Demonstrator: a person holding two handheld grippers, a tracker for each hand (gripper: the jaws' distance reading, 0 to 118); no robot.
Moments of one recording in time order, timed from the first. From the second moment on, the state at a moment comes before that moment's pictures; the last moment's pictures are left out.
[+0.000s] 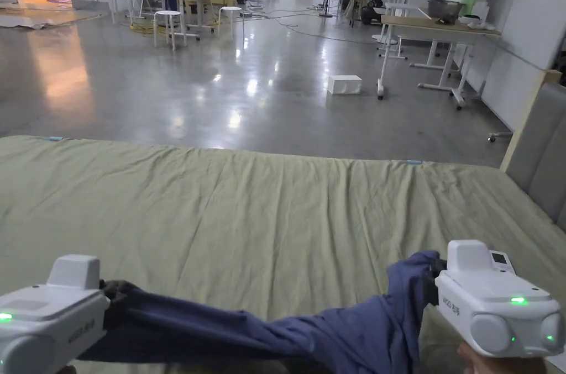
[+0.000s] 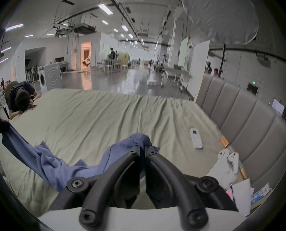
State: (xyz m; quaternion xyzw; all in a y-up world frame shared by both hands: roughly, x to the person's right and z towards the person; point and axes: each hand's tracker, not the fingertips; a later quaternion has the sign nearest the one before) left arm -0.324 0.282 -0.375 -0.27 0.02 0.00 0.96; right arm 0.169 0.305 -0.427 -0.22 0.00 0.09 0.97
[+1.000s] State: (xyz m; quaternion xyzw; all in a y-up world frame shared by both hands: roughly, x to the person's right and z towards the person) left arm -0.366 0.464 -0.449 -0.16 0.07 -0.03 0.98; right arm 0.155 0.464 -0.475 -0.07 -0.04 0.12 0.99
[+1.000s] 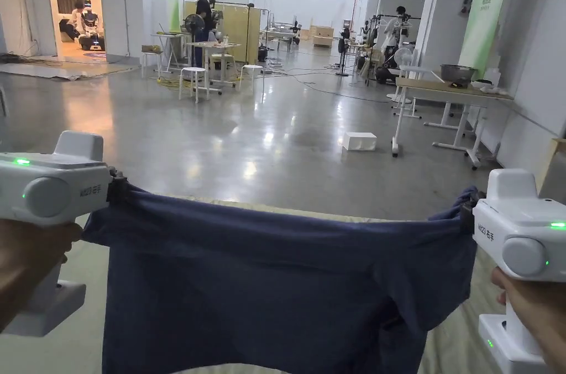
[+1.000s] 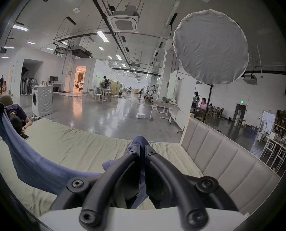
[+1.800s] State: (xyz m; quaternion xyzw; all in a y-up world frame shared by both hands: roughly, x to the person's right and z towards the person) left arm -0.370 0.548 -0.552 -0.11 0.09 -0.05 0.99; right arm 0.137 0.548 -0.578 -0.01 -0.08 0.14 0.99
